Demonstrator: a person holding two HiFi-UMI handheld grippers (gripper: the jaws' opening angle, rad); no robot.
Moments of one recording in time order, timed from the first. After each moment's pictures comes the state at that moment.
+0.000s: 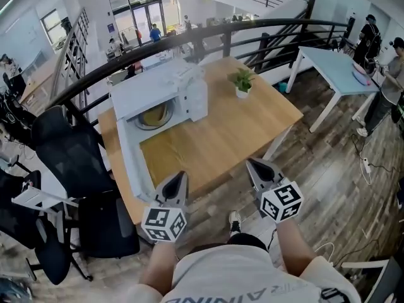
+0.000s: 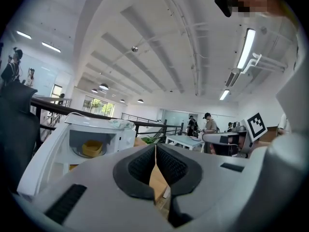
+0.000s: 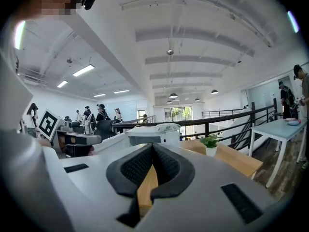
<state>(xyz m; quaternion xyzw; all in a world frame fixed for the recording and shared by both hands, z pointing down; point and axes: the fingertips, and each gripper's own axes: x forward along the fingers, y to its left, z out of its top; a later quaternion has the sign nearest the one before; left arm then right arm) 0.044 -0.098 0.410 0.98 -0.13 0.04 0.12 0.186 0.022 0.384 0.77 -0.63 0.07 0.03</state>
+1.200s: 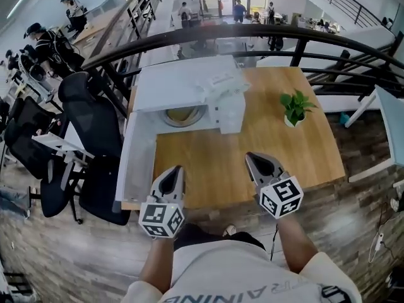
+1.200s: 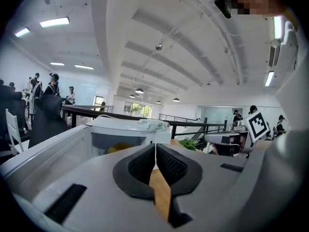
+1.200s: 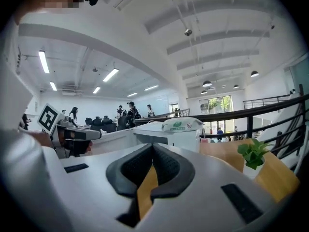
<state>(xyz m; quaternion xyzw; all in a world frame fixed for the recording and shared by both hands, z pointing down) 0.152 -0.200 0.434 0.92 -0.37 0.06 0.12 0.341 -0.156 0.428 0.60 -0.79 0.09 0.05</state>
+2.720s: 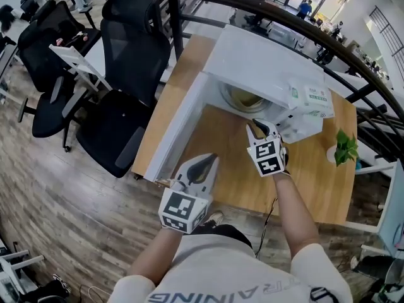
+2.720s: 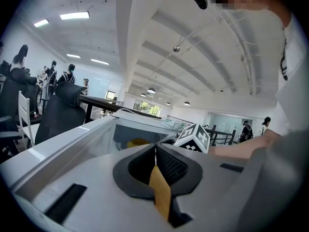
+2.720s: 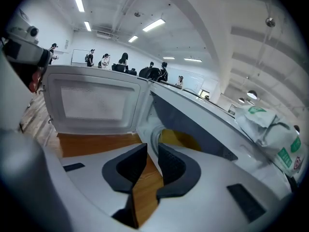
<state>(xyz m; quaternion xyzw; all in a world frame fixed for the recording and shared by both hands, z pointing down) 0.064 -0.260 0.466 0.89 -0.42 0.04 0.18 0.183 -0.387 0.564 0.46 -0.81 -0.01 0.36</state>
